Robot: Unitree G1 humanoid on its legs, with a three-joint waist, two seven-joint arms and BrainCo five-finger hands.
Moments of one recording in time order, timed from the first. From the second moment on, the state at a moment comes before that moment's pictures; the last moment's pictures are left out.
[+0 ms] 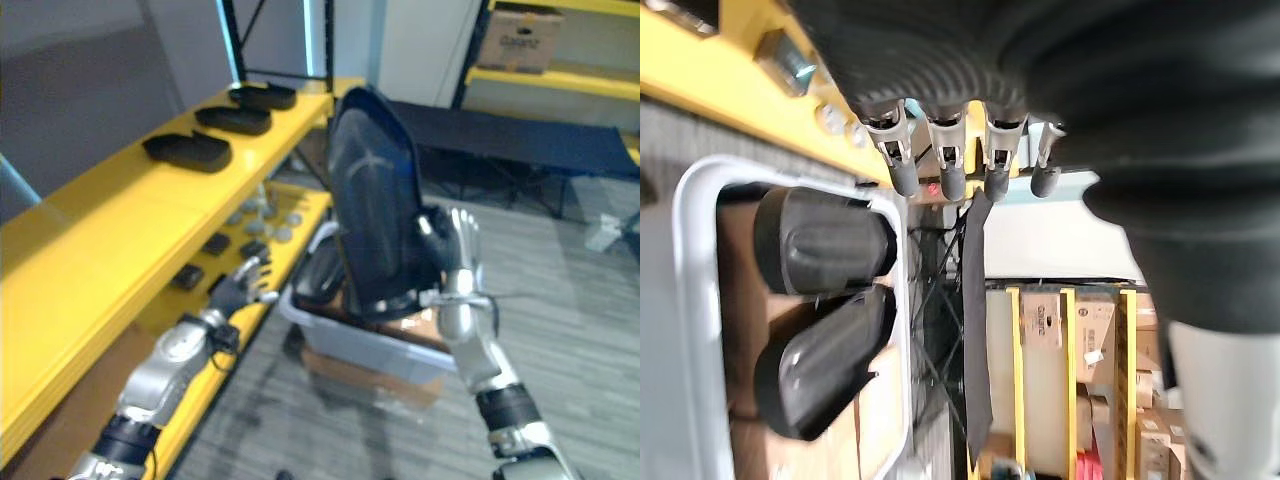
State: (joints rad) left arm -0.20 0.35 -0.22 0.03 -0.40 0.28 -0.10; right arm -0.33 -0.46 0.20 0.24 -0.43 -0.14 -0.50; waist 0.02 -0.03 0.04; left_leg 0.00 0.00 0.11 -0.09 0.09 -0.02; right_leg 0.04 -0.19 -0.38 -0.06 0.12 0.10
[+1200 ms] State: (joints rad) left arm -0.23 0.23 -0.39 0.16 -0.37 0.18 0.00; right arm -0.41 -0.31 0.46 0.50 -0.47 -0.13 -0.55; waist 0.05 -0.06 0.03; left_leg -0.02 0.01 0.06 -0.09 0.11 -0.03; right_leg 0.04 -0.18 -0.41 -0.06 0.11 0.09
